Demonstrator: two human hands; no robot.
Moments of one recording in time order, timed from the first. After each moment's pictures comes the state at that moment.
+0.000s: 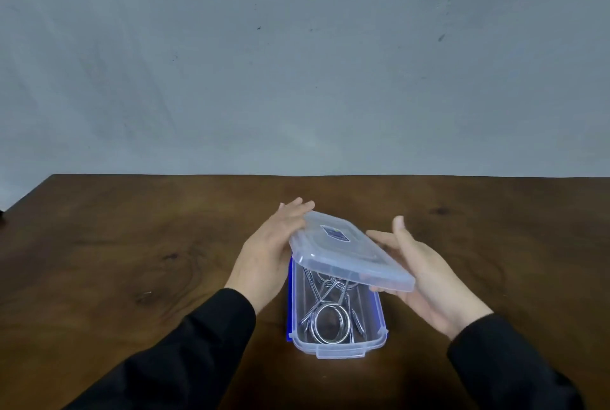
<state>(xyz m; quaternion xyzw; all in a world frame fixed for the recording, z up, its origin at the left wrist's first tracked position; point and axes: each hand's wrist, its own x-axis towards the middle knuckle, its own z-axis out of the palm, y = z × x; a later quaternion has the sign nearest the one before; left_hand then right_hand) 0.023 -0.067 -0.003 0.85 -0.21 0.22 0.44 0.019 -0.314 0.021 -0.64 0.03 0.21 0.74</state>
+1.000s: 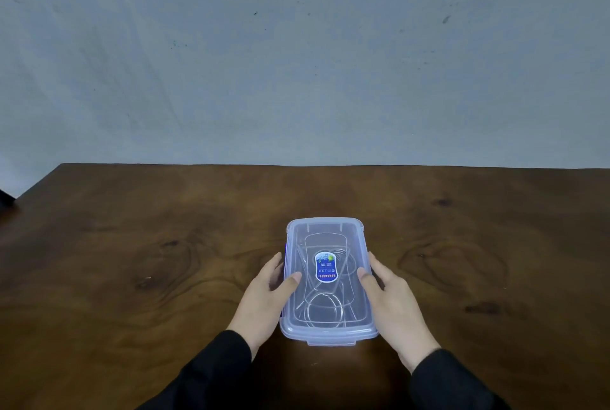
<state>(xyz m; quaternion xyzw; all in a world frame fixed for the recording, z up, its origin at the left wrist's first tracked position) -0.025 -0.085 -0.059 0.74 0.13 -0.08 0.65 0.002 -0.299 -0.065 -0.80 0.05 0.11 0.59</state>
